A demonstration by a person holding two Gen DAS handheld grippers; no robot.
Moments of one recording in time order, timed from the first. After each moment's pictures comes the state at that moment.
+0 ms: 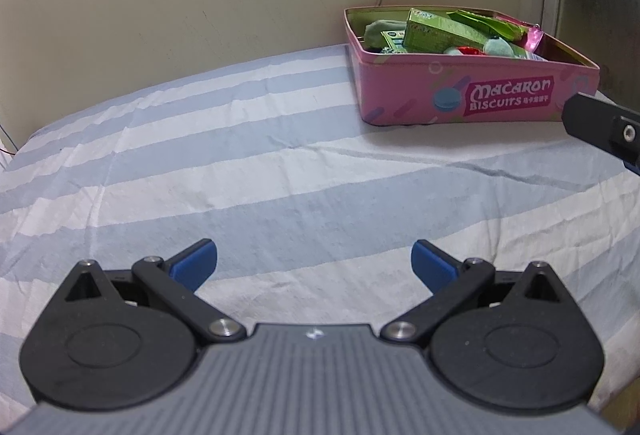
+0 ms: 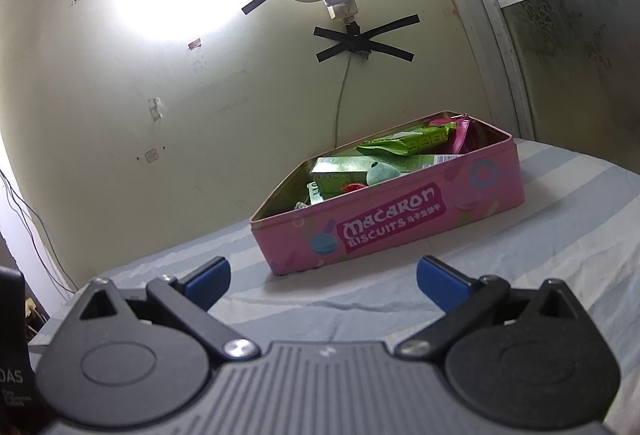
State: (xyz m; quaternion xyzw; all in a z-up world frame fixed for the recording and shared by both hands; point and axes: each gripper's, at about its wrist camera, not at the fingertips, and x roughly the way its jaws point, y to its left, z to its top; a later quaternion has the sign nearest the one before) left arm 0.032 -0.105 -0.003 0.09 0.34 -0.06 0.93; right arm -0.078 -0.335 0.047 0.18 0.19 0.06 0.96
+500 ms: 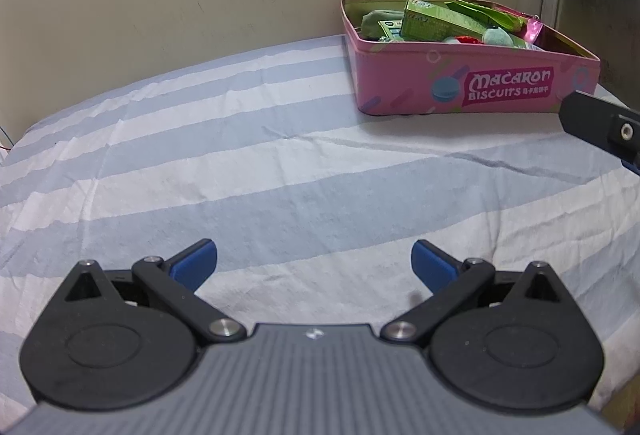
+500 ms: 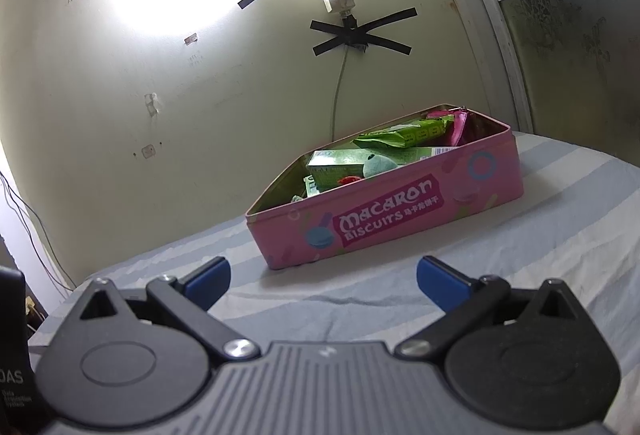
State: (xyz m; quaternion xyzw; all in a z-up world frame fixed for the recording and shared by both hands) left arm 0.036 -0.105 -0.007 0.09 0.36 -0.07 0.93; right arm -0.075 -0.336 0.041 0.18 0.19 0.06 0.96
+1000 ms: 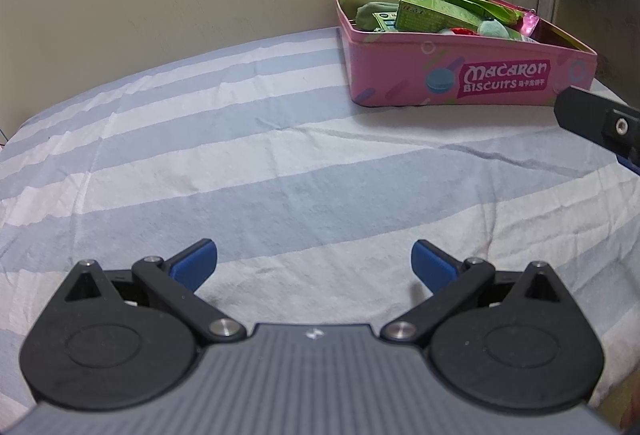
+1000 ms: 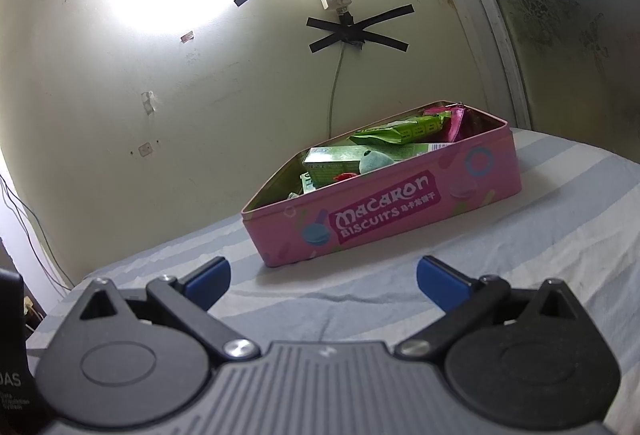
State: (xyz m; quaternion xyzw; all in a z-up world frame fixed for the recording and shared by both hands) left arm 0.035 -0.106 -0.009 0.09 0.37 -0.08 0.92; right arm -0.074 -0.338 0.039 0.19 0.20 0.06 0.96
